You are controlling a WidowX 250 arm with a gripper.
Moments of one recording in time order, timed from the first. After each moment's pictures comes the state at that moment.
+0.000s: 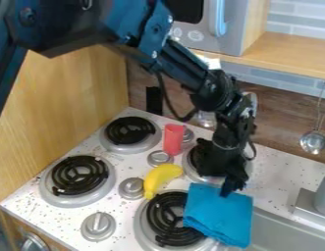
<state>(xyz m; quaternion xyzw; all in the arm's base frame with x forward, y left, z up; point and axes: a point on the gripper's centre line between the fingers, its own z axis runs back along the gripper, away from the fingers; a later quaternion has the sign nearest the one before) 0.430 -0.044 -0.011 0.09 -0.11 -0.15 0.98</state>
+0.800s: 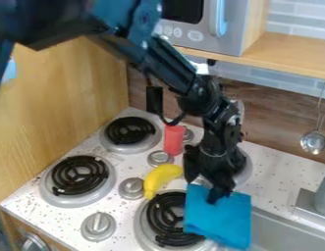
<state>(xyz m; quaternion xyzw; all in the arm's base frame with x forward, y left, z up) 0.408 -0.037 -0.020 0.09 -0.10 -0.15 0.98</state>
